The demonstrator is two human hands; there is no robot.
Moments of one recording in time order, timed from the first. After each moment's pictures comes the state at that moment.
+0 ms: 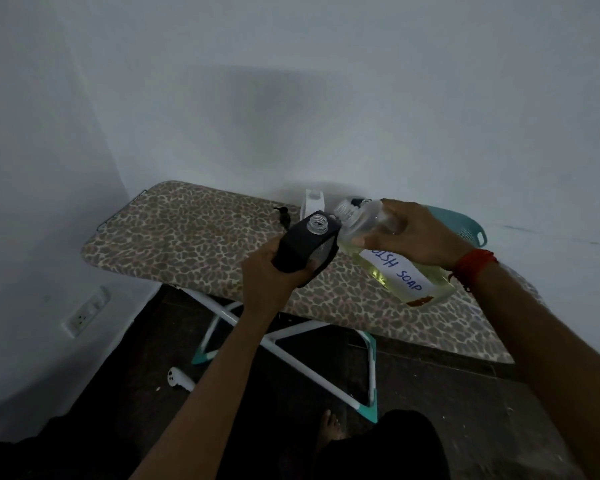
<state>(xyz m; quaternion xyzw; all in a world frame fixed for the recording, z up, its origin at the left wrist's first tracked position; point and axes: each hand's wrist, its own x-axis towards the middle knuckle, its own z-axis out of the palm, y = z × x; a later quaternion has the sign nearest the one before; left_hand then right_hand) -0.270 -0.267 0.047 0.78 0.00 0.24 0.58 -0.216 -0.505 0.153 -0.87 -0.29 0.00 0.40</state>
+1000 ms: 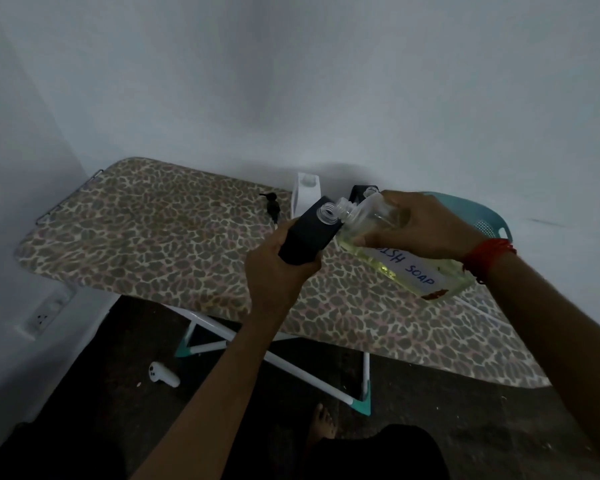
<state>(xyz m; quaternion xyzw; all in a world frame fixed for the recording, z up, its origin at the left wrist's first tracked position) -0.184 -0.294 0.016 0.78 0.01 0.28 0.56 -0.127 -0.507 0.128 -0.94 -0.23 0.02 0.27</state>
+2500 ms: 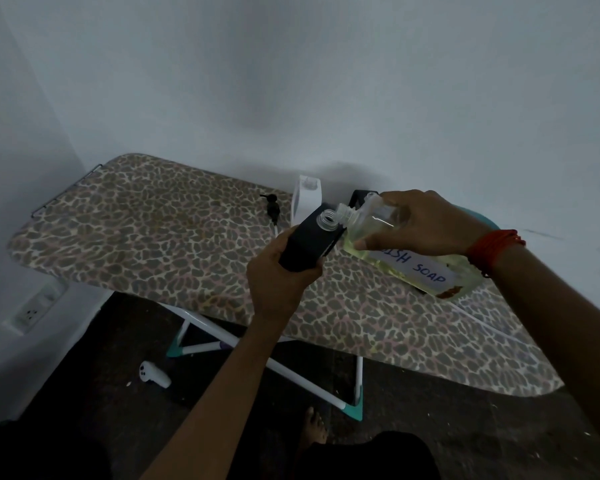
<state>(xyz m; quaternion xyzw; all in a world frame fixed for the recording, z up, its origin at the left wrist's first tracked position) -0.187 -0.298 0.005 0.74 0.02 0.28 0.61 -0.118 -0.505 0.142 -0.95 -0.24 0.04 0.18</state>
